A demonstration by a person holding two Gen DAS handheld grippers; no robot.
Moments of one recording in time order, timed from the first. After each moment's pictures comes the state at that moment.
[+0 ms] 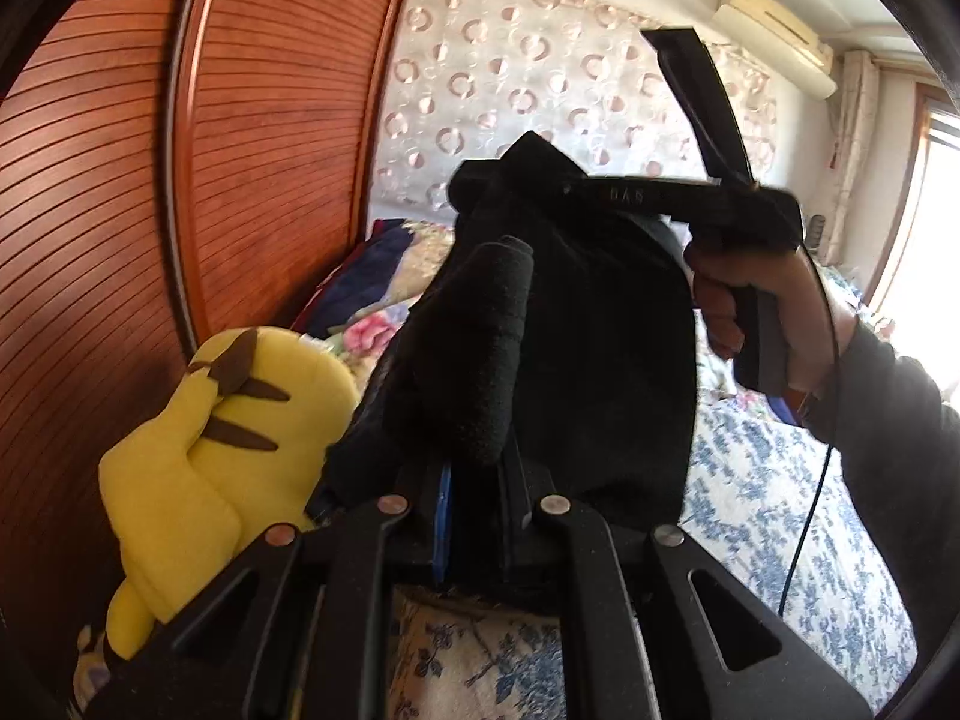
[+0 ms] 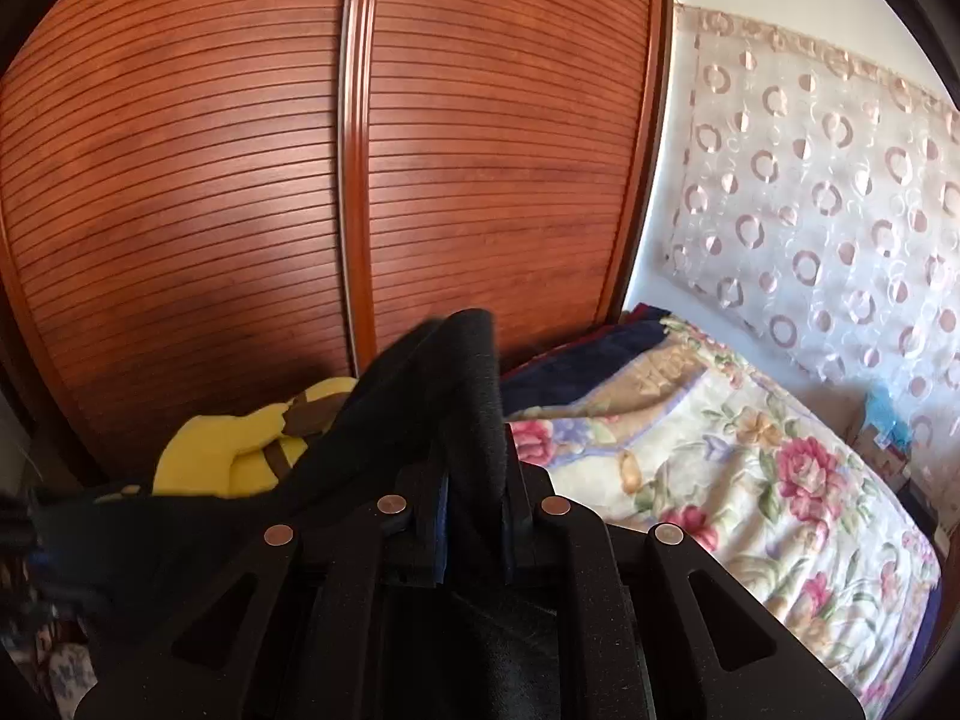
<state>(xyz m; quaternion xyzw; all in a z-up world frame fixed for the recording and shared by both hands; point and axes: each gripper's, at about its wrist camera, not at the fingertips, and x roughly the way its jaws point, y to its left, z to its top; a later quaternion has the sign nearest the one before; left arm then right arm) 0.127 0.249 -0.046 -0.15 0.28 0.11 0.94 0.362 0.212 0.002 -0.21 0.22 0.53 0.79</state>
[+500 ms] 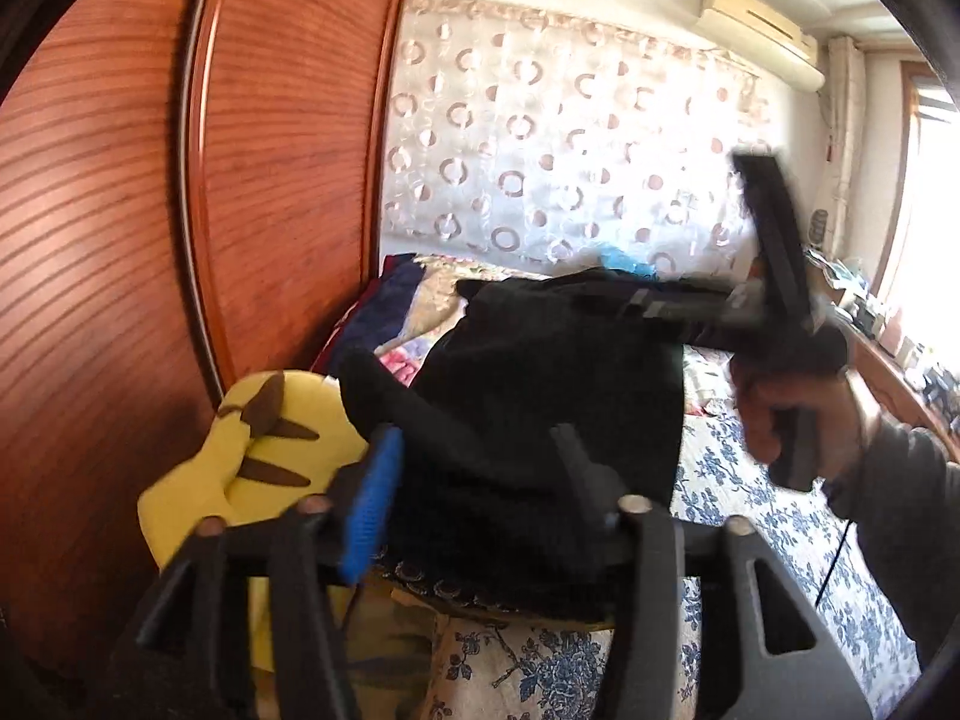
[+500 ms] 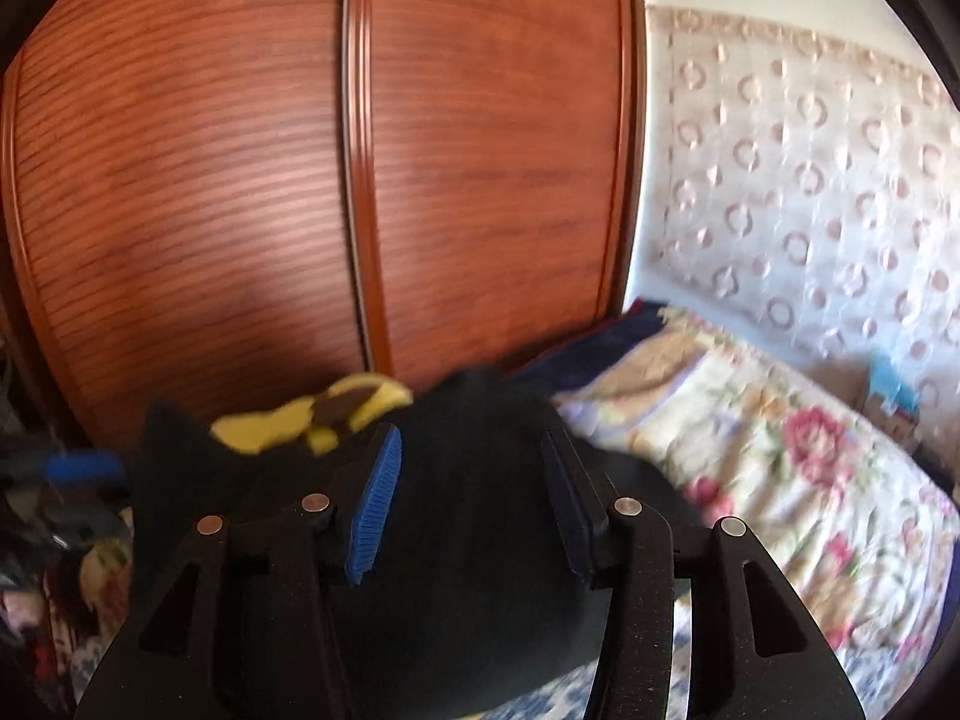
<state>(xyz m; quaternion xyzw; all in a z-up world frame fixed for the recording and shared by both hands) 0.108 0.241 -0.015 -0.10 0.24 0.12 0.96 0.333 0.157 -0.014 -0.17 0.23 0.53 0.80</state>
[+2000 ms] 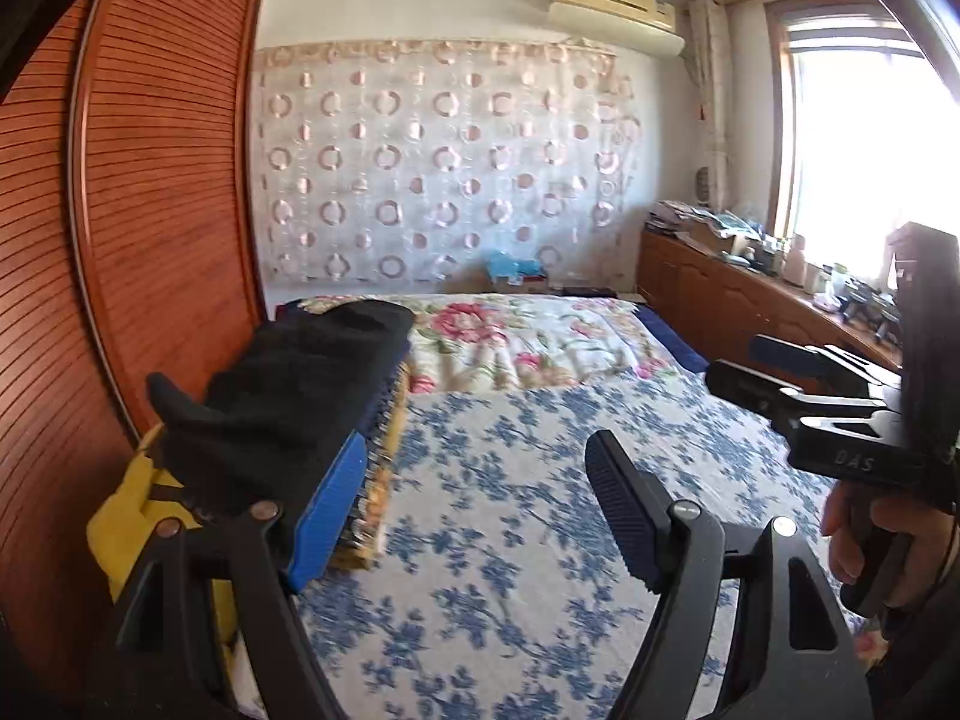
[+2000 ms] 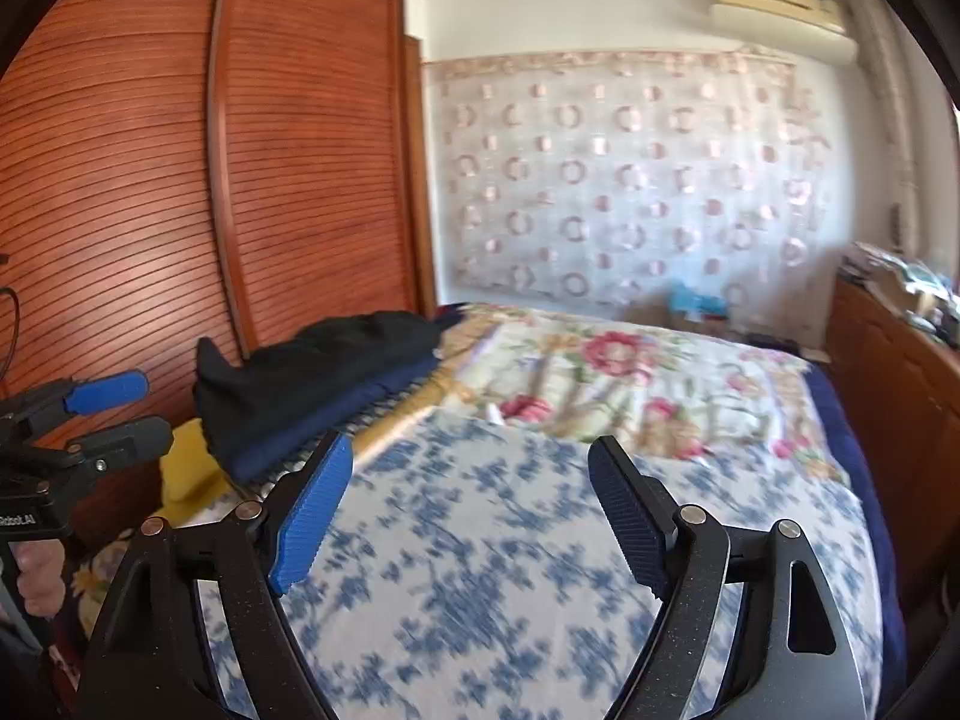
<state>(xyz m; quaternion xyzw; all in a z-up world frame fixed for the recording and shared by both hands) 0.062 0.067 0.022 -0.02 0.22 0.01 0.97 0.160 -0.132 0.012 -0.05 0.20 0.31 0.93</state>
